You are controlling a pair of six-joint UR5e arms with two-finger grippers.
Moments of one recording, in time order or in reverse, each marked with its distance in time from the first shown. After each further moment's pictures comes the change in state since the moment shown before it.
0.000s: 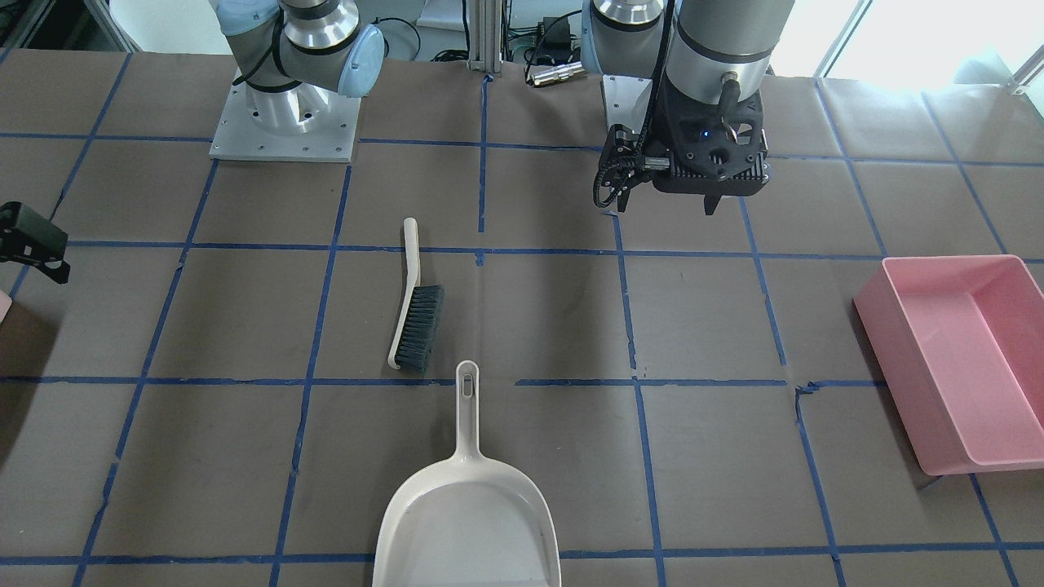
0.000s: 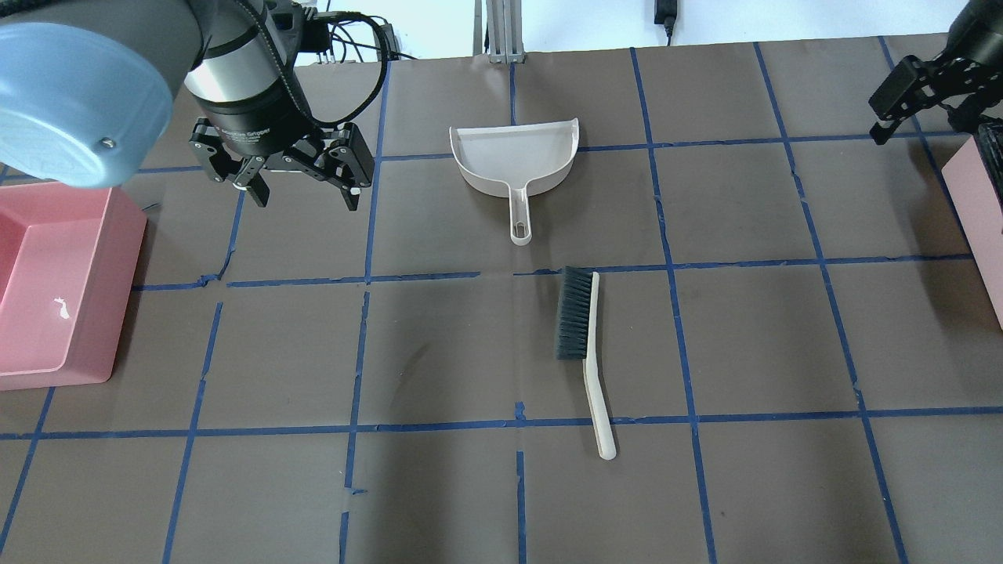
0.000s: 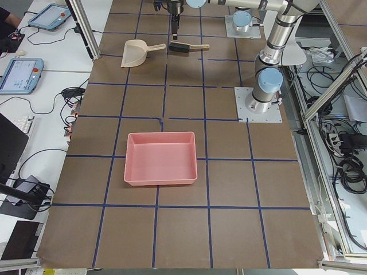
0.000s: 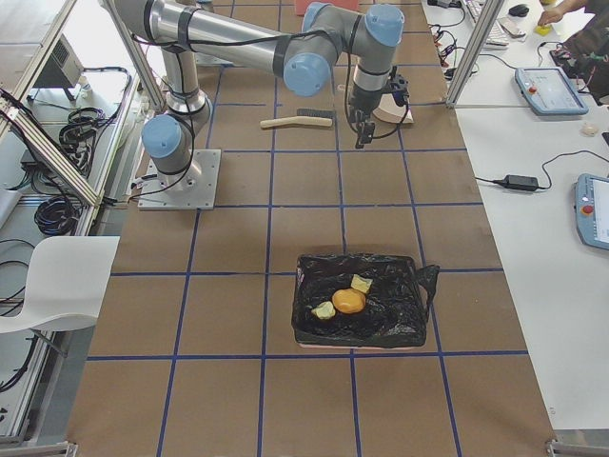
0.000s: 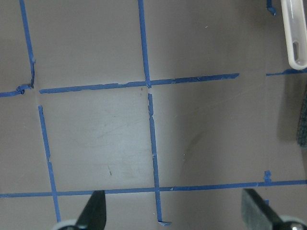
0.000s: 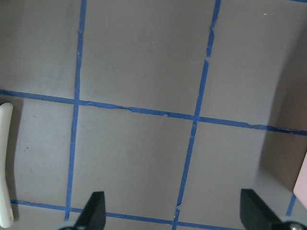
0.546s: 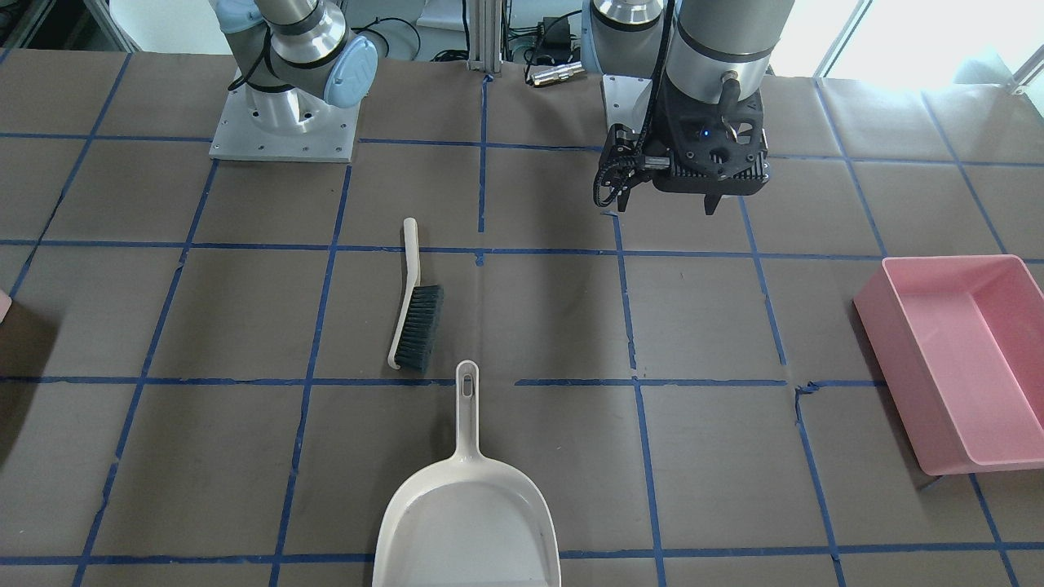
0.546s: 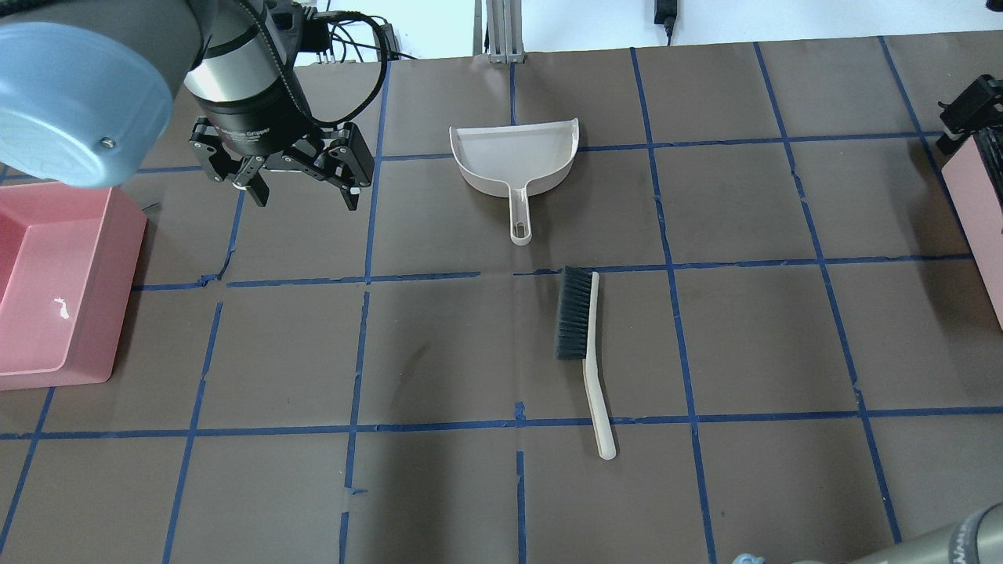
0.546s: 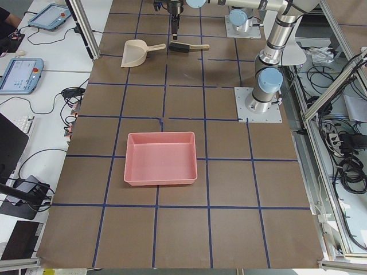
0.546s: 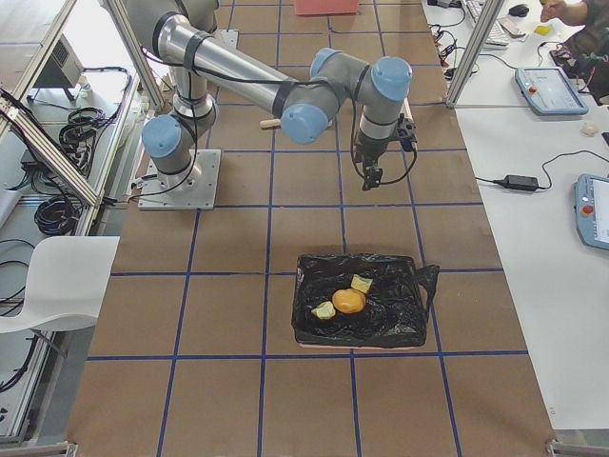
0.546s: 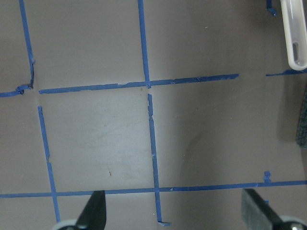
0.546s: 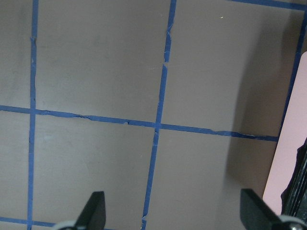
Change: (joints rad) left arm 0.000 0.001 0.000 0.000 0.001 0.000; right arm -0.164 0.108 0.000 -0.119 -0.002 -0.172
